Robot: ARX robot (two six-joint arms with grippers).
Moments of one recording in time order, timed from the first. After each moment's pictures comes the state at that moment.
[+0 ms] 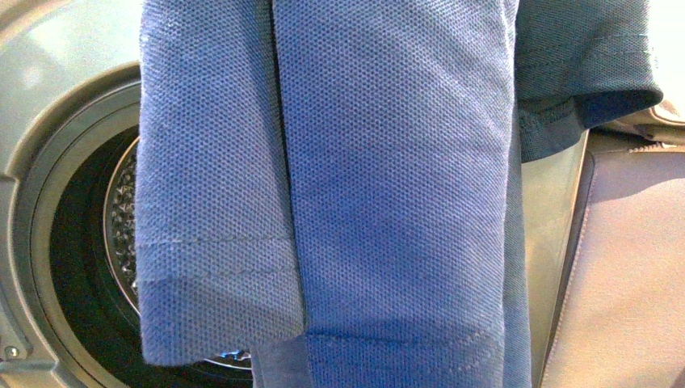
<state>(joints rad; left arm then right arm) 0.22 0.70 0.30 0.56 0.69 -0.19 0.40 1.37 1.77 0.00 -0.39 -0.04</state>
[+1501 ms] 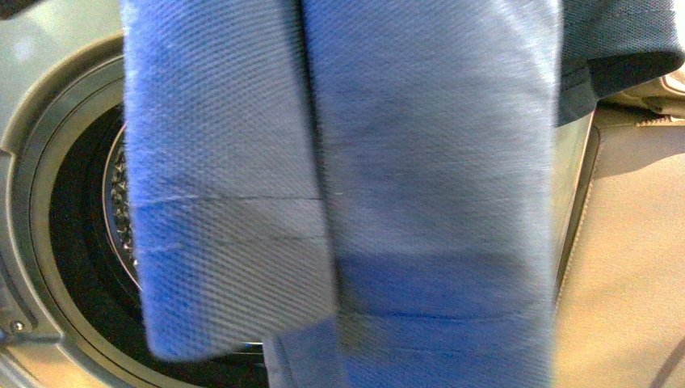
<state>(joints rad) 0.06 1.12 0.69 0.83 1.06 -0.26 0.40 1.37 1.77 0.00 -0.39 -0.04</state>
